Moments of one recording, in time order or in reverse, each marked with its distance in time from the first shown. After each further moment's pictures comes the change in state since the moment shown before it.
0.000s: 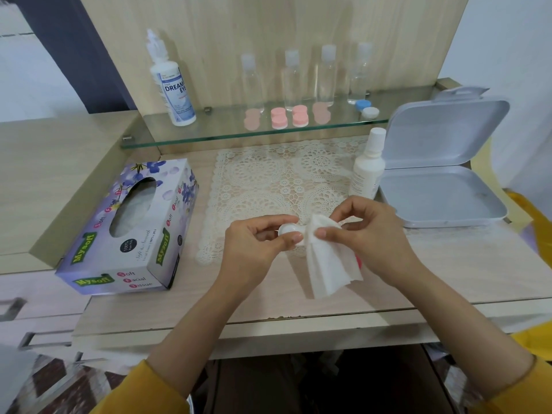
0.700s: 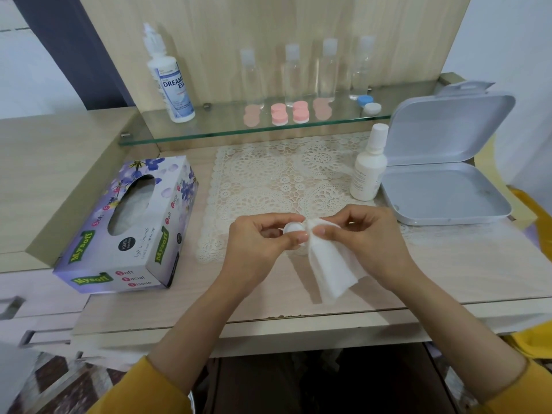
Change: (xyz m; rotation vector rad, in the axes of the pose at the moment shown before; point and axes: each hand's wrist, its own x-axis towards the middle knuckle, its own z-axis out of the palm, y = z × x) left_hand 0.003 0.002 0.003 0.034 -0.027 -0.005; right_hand -0.003 0.005 0.005 0.052 0.014 -0.012
